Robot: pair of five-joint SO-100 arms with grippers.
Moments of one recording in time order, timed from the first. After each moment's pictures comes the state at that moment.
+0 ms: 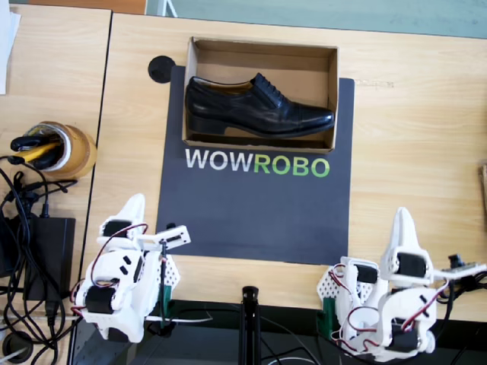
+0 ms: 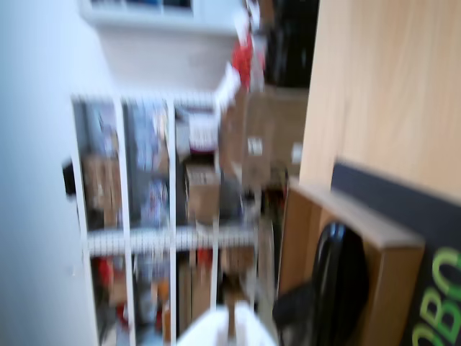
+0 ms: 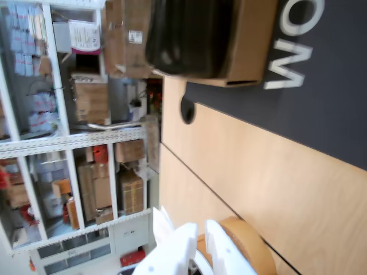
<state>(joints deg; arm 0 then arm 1) 1.8 188.2 133.8 77.9 -2.5 2.0 184.1 121.2 70.8 -5.6</state>
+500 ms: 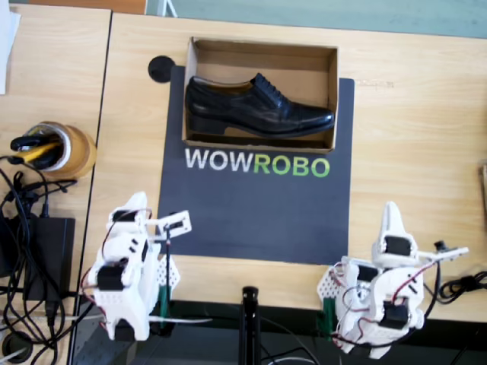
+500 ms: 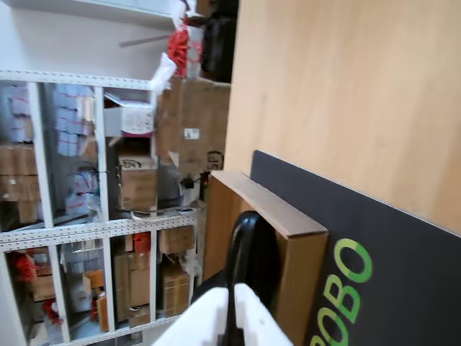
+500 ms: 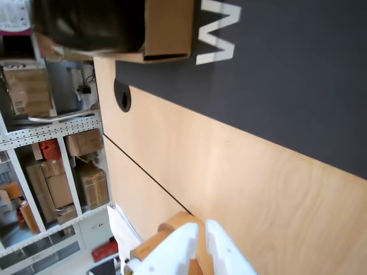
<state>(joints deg) -2.5 189.9 152.8 72.4 -0.3 2.9 192.8 140.0 69.3 -9.7</state>
